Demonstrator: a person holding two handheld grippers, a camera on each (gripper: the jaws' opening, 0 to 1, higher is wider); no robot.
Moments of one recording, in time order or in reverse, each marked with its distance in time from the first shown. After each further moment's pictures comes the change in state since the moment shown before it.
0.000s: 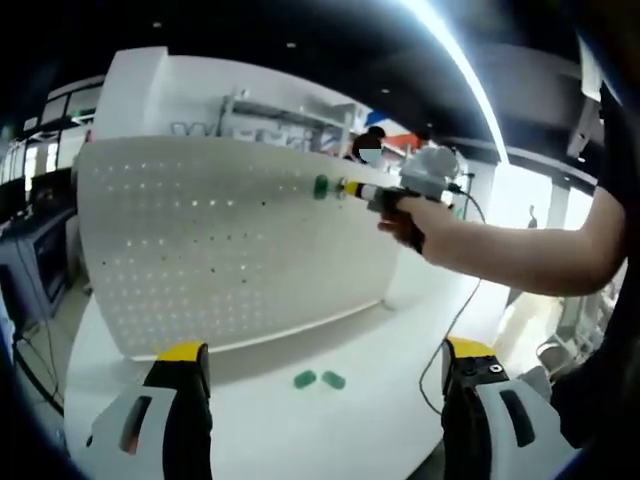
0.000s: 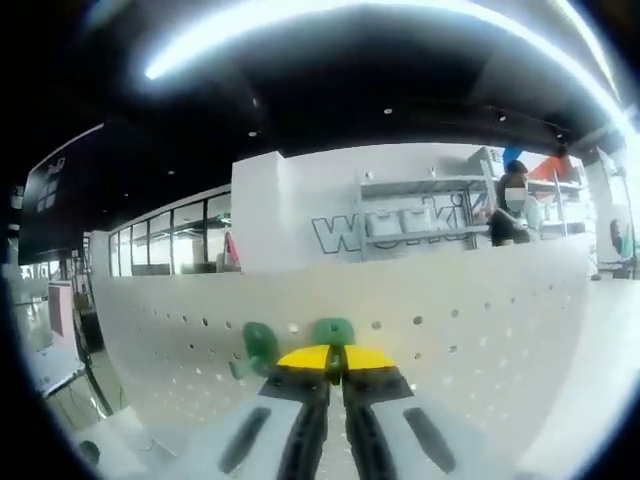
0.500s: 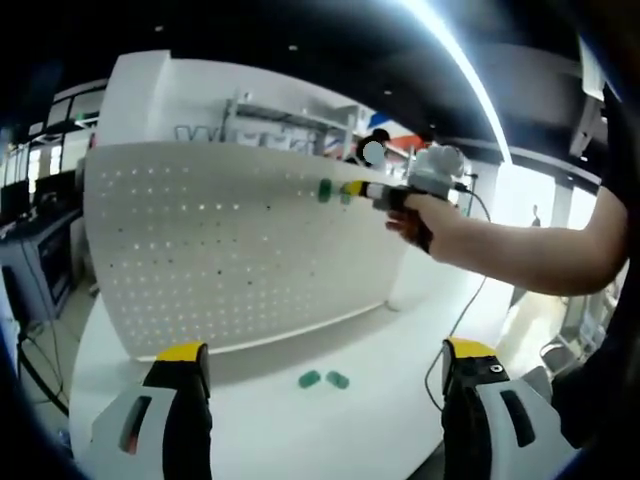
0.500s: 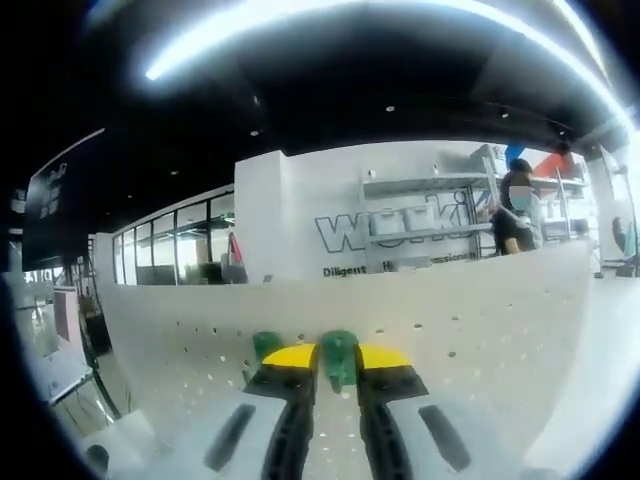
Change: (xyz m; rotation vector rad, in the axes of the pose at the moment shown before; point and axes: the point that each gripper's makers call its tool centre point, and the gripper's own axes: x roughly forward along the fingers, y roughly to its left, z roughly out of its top) left arm -0.008 0.002 0.003 0.004 -0.009 0.021; right arm -0.017 0.001 0.014 0.047 -0.025 0.037
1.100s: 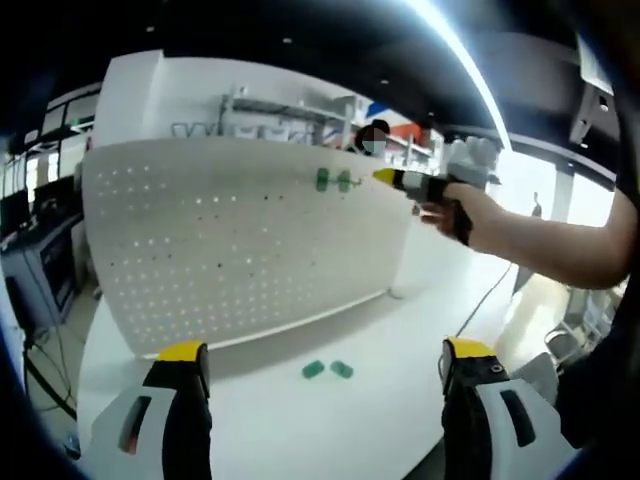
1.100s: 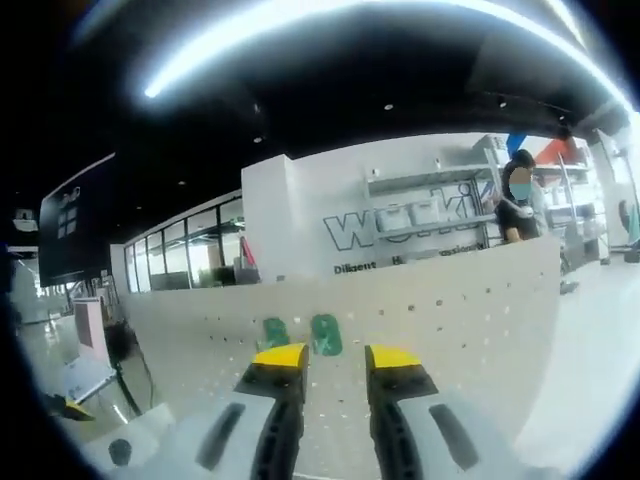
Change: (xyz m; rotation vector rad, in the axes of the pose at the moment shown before) left arm 0.001 -0.001 -0.011 0.045 0.047 0.012; right arm -0.061 -0.014 -0.004 0.030 0.050 0.066
